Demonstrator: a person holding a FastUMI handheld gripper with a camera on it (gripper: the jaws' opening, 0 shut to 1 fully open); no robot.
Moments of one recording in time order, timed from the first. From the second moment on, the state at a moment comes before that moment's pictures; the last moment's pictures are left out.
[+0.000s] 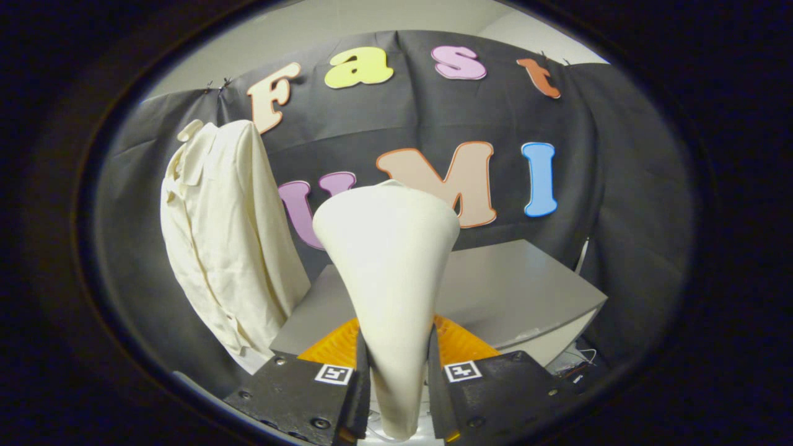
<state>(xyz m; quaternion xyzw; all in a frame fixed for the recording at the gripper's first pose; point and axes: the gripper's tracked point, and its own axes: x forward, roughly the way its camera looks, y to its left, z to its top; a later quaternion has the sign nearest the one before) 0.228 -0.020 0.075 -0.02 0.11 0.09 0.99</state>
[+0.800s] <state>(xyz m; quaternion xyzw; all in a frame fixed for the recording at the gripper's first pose) 0.102 0.156 0.102 -0.03 0.02 0.11 0.99</state>
